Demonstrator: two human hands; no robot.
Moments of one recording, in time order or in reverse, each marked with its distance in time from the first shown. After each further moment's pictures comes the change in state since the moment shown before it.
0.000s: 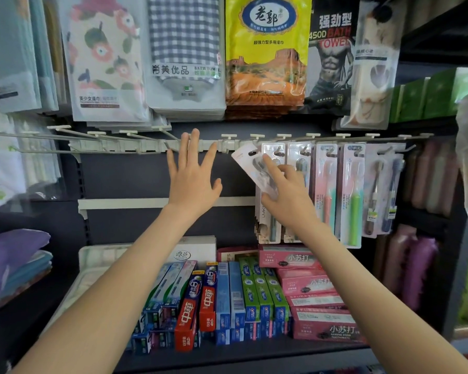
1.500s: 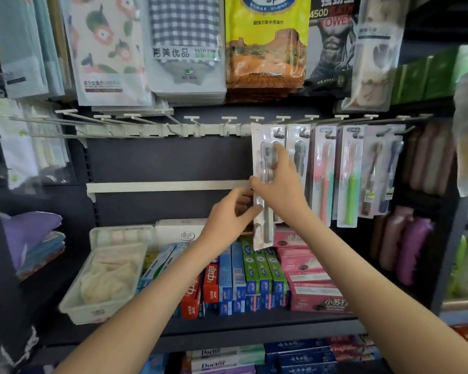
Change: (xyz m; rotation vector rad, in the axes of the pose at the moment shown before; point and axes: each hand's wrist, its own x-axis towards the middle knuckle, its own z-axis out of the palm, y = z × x) left_hand -0.087 0.063 0.000 -0.953 -0.360 -0.250; right_hand -0.024 -0.035 -0.008 0.383 0.016 0.219
